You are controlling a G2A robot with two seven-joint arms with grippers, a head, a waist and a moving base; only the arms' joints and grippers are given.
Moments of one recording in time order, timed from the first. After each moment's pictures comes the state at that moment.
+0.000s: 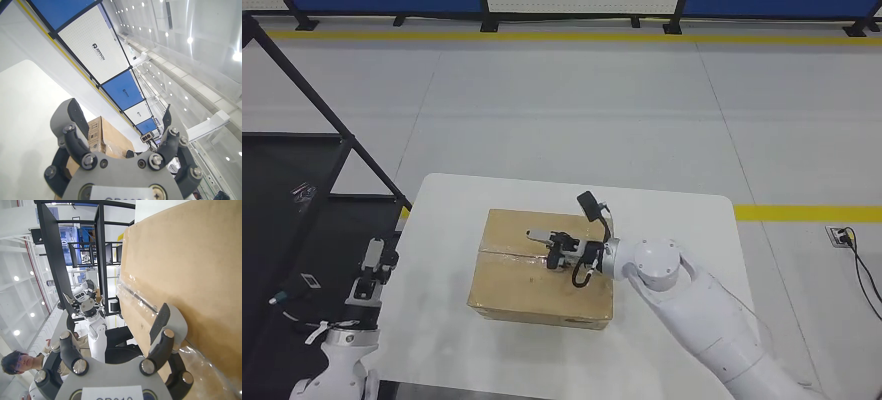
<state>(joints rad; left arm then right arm) 1.45 -1.30 -1.86 -1.72 0.08 -0.42 -0.17 -0.55 -1.35 0.81 -1.17 0.30 0.08 0.72</state>
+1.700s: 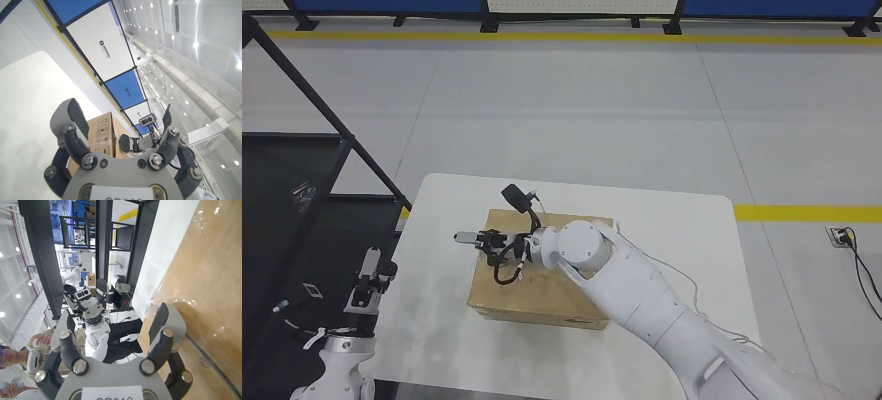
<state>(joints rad) 1.46 -1.28 -1.86 -1.65 0.01 -0.44 -0.20 -0.28 -1.67 0.58 -0.74 0.31 -0.05 0.69</state>
